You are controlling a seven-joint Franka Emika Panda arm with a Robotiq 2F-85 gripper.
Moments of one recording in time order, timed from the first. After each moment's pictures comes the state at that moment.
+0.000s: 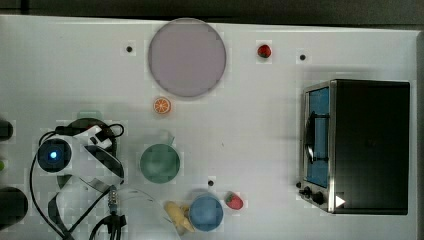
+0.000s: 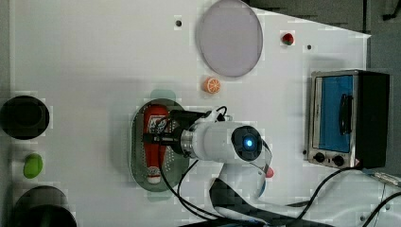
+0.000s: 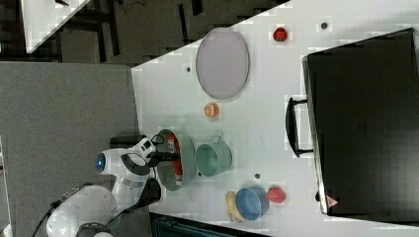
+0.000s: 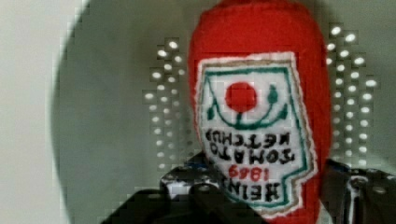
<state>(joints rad) -0.01 0.66 0.66 -2.15 -0.49 1.10 0.29</state>
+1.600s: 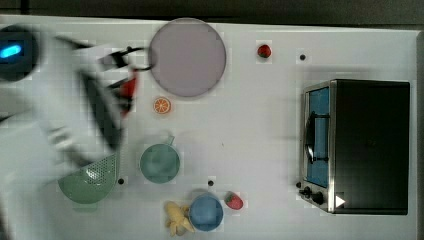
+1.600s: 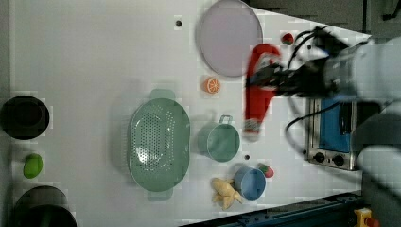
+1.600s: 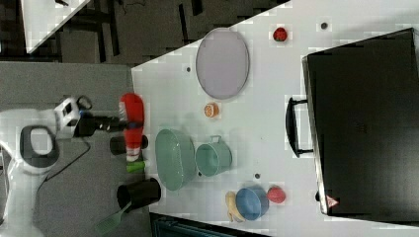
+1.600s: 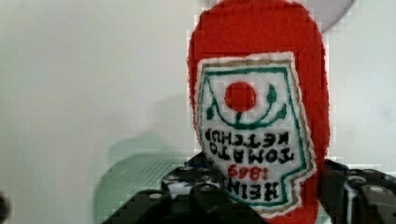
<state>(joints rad) -0.15 0.24 0.55 -1.75 -0.10 0.35 -0.07</state>
